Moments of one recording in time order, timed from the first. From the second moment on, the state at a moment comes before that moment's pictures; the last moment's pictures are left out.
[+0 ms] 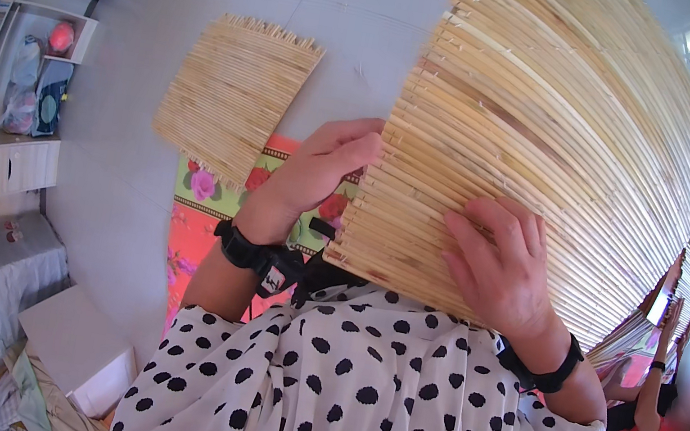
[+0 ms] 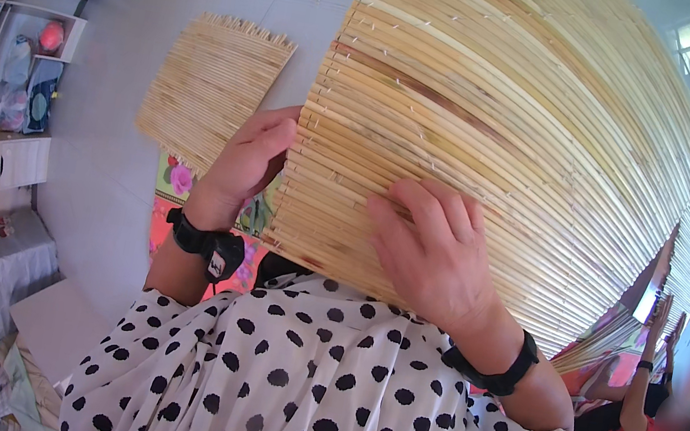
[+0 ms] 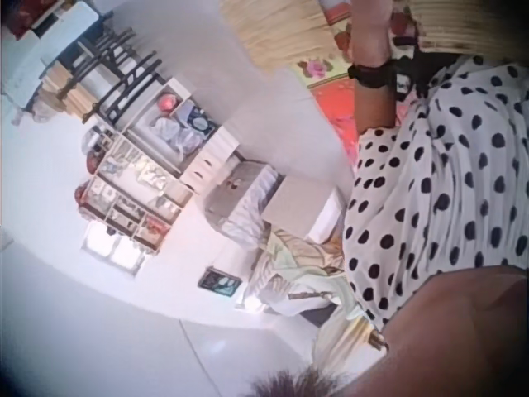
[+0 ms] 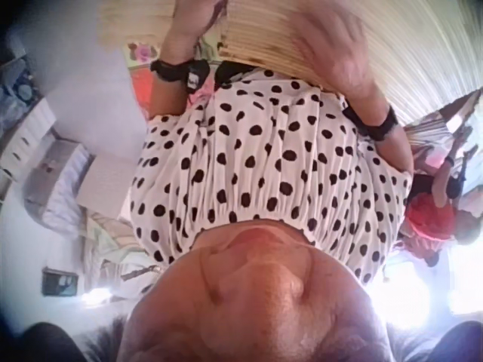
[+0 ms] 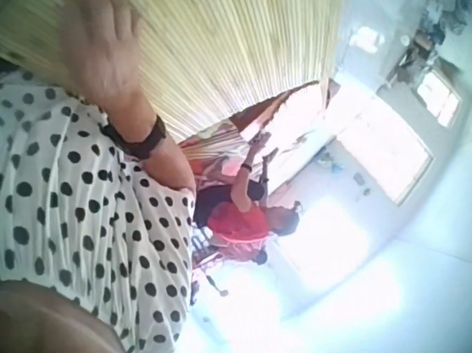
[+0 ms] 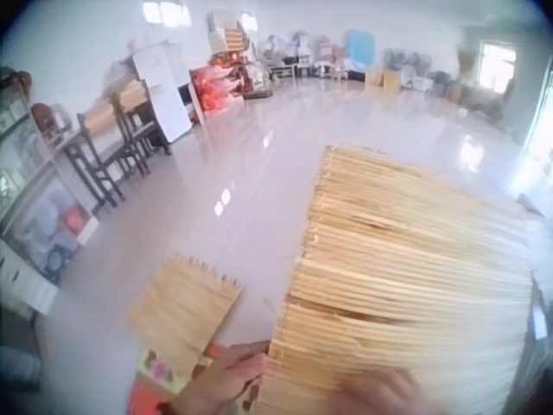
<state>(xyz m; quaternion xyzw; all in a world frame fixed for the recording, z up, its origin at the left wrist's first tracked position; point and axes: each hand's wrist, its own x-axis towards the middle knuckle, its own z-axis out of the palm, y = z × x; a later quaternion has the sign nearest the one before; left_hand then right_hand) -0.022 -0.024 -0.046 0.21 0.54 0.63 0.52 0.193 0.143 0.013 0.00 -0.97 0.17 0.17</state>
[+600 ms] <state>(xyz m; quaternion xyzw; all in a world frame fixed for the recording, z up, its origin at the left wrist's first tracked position) -0.016 -0.016 -0.060 0.21 0.42 0.70 0.54 0.180 0.146 -0.004 0.01 -0.95 0.15 0.26</state>
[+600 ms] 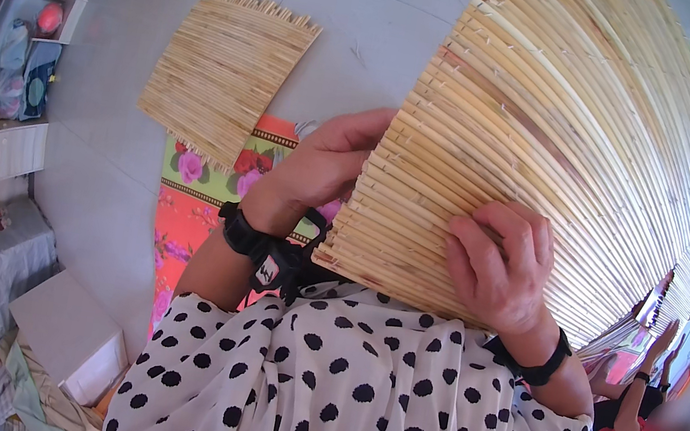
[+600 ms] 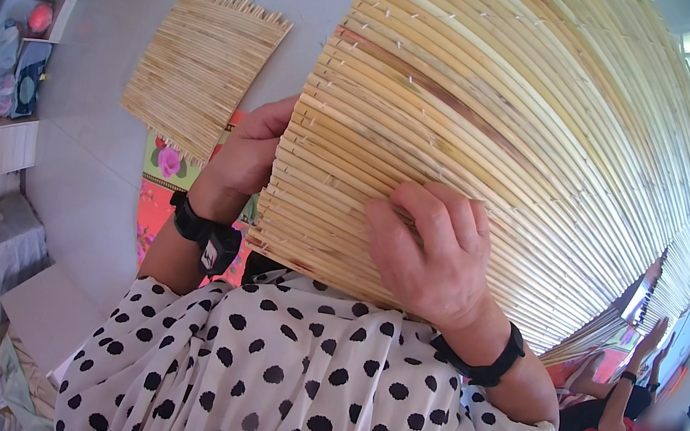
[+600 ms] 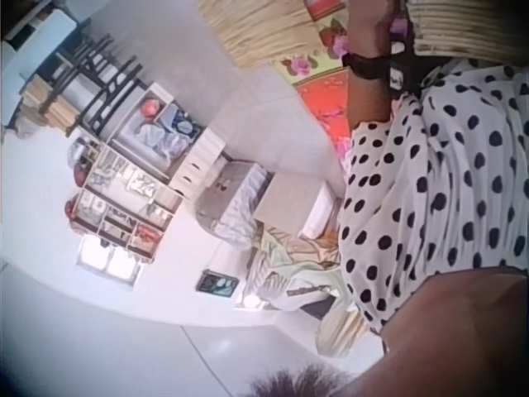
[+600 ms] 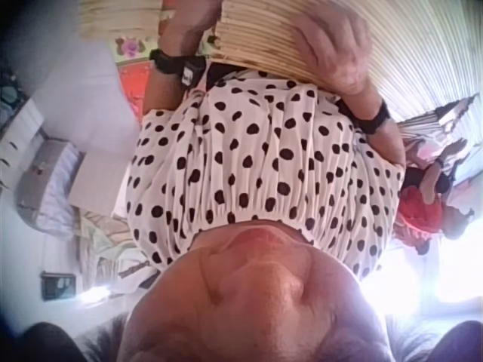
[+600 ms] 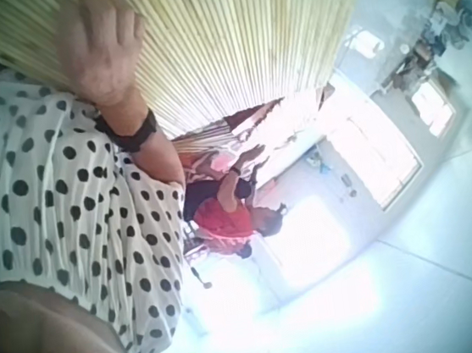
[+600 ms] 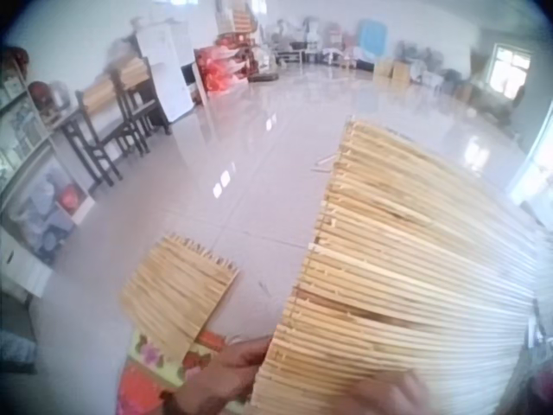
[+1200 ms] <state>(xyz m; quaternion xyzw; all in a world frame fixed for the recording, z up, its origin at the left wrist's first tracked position) -0.012 -0.026 -0.066 0.27 0.44 0.68 0.52 0.171 0.142 0.009 0.08 -0.97 0.13 0.20</state>
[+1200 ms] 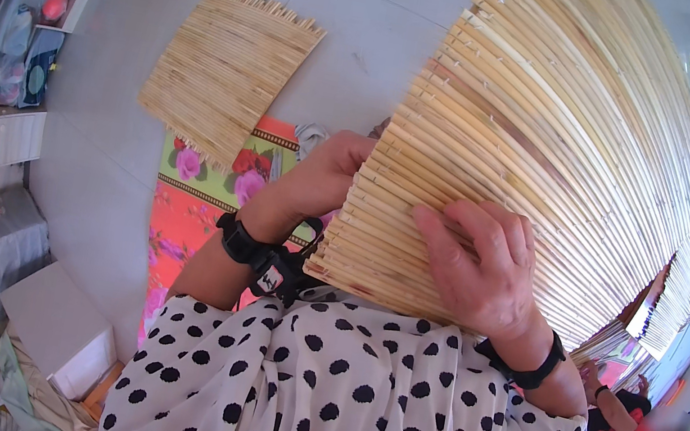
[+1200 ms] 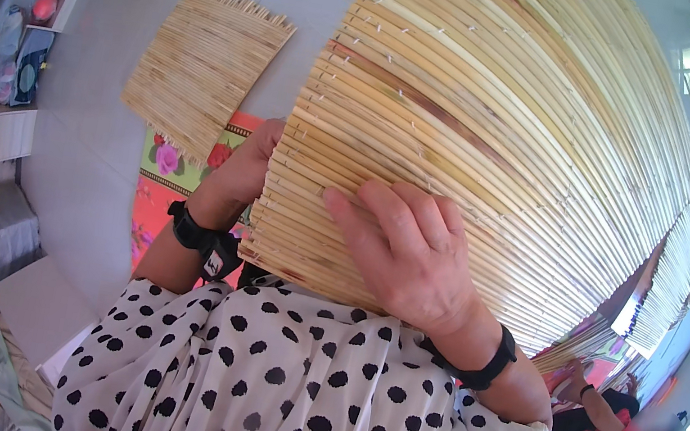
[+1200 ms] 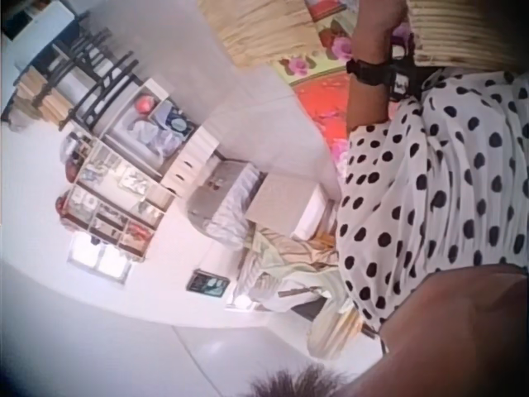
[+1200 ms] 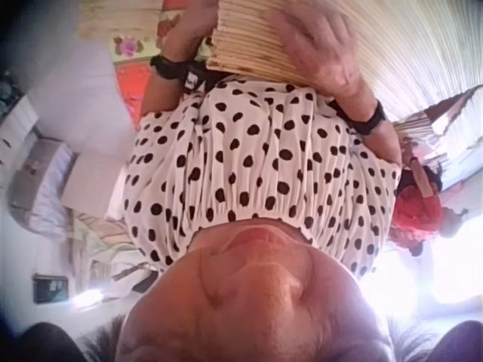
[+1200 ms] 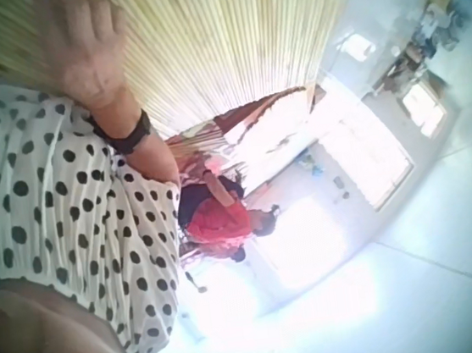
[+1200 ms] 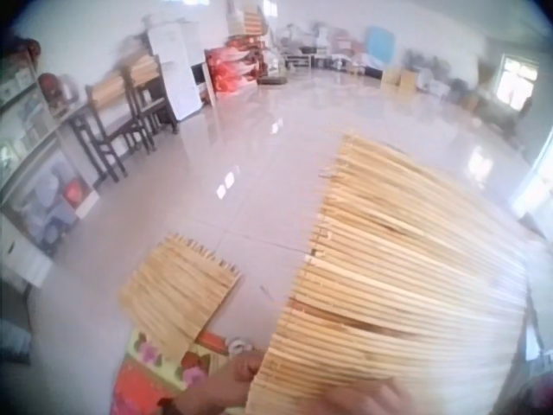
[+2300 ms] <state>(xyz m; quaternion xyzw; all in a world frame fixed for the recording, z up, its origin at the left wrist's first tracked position) -0.027 -0.025 -0.091 0.30 0.42 0.63 0.58 0.169 0.148 0.010 0.09 -0.98 0.13 0.14</state>
